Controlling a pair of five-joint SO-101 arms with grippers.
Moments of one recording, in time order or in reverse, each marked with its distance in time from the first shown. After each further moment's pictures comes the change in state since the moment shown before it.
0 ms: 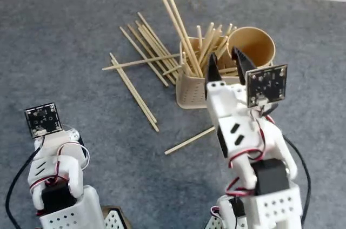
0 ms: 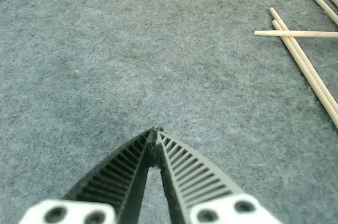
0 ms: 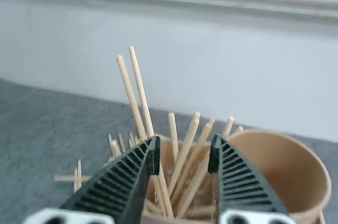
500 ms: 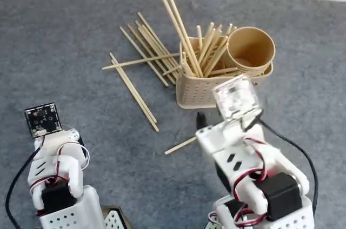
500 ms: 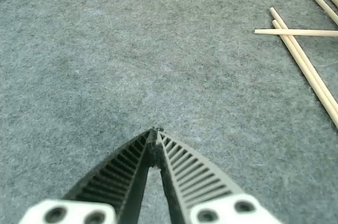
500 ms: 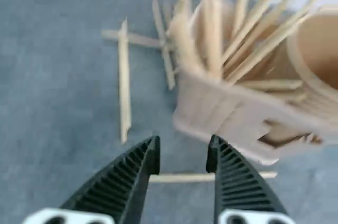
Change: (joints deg) left arm 0.0 0.0 0.0 0.0 0.0; right arm -10.9 -0.5 -10.9 41.5 4.3
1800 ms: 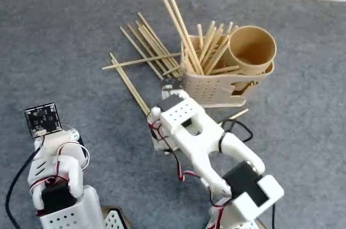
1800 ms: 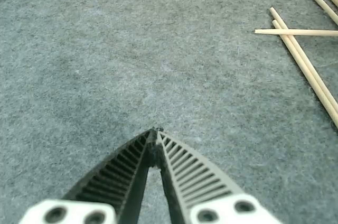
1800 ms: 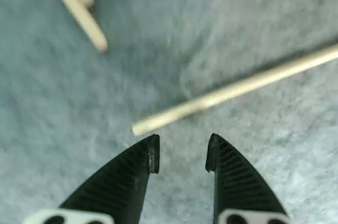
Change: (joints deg) left arm 0.0 0.0 0.0 0.0 -0.1; right arm -11.9 71.2 -7.6 -8.4 -36.7
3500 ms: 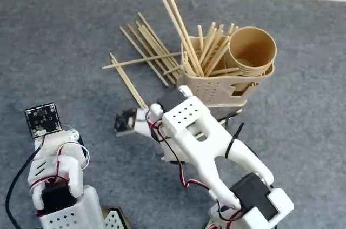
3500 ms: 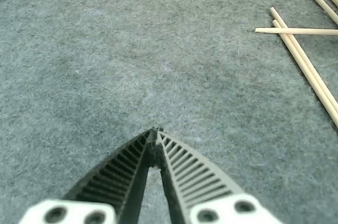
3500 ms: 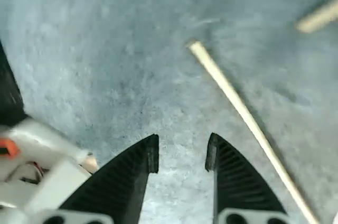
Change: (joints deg) left arm 0.0 -0.3 0.6 0.0 0.0; right arm -1.8 -7.9 -1.8 15.6 83.4
